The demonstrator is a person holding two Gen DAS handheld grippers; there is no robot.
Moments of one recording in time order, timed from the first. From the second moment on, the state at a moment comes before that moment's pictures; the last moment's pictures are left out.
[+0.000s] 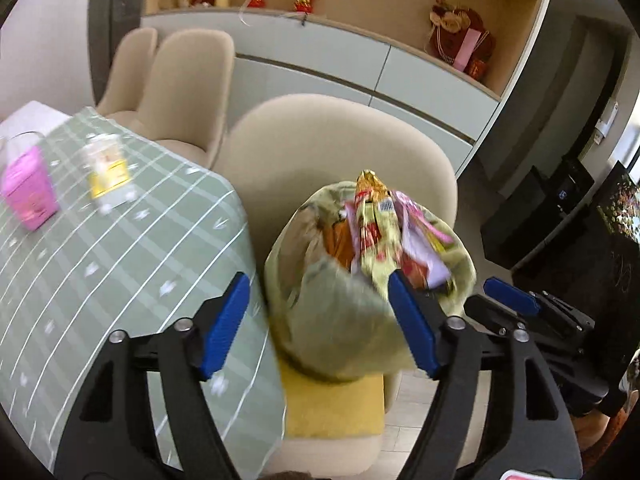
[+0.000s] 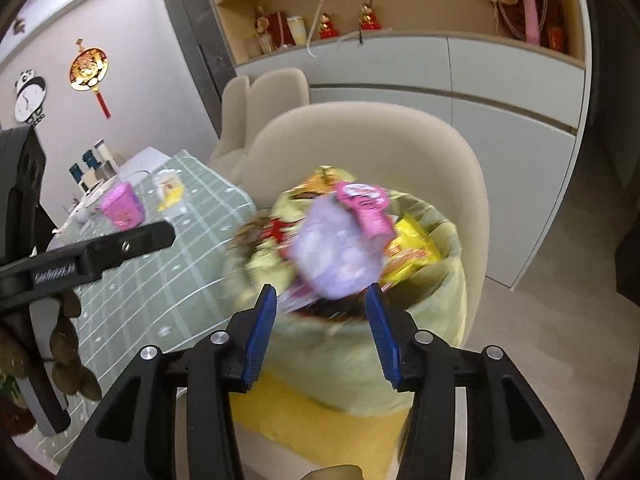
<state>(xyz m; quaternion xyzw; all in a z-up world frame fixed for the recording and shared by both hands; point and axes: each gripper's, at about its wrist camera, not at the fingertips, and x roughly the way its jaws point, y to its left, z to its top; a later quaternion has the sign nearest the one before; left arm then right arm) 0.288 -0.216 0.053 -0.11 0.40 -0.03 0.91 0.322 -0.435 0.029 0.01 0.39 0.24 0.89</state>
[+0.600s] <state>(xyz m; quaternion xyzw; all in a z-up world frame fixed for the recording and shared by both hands) 0.037 -0.186 0.087 0.00 0.32 0.07 0.95 0.091 -0.367 0.072 -0.02 0.32 0.25 0.91</state>
